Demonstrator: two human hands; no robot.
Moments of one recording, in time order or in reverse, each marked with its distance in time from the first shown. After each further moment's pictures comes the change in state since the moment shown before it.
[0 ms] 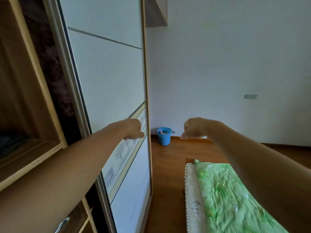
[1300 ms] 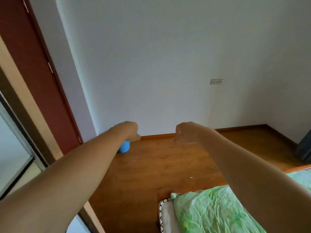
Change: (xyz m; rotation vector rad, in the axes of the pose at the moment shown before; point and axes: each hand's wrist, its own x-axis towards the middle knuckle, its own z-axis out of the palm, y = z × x) left_hand 0.719 0.146 0.001 0.082 -0.148 0.284; right_hand 0.572 0.289 0.005 0.057 -0.101 0.298
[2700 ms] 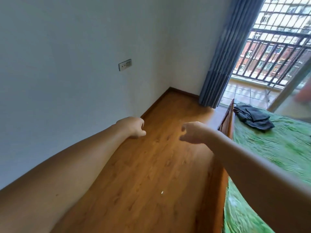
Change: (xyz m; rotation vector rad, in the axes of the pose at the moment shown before) left_hand 0.735 0.244 -0.118 0.200 -0.032 0.967; right_hand 0.478 0.308 -0.037 0.286 0.072 0.895
